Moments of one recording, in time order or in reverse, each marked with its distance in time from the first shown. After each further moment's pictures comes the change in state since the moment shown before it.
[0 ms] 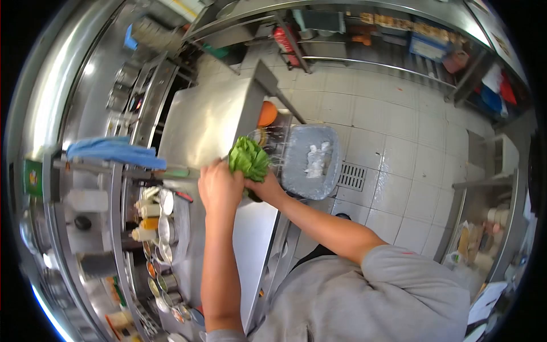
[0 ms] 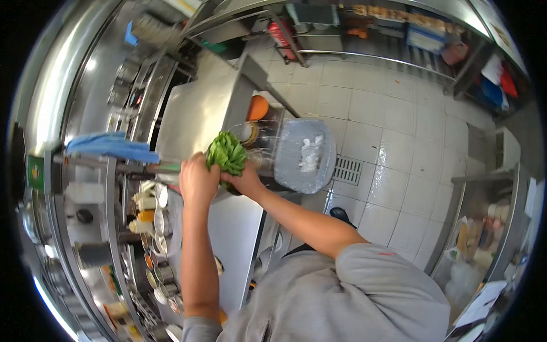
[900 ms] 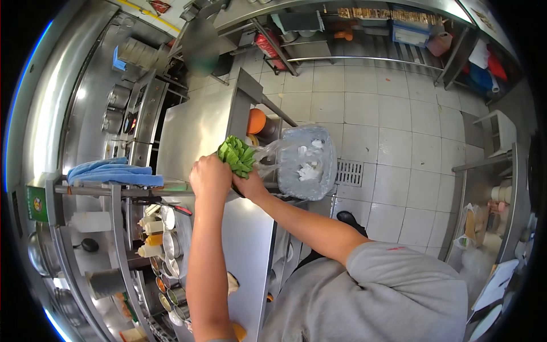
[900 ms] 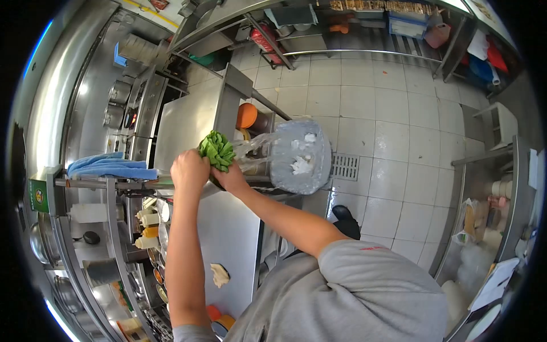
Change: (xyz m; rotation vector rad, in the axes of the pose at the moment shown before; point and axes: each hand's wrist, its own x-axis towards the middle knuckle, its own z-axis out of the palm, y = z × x) left_hand 0.045 0.014 0.002 0.148 -0.101 0.005; right_hand 0.025 0.005 0.015 -0.194 0.212 -0.224
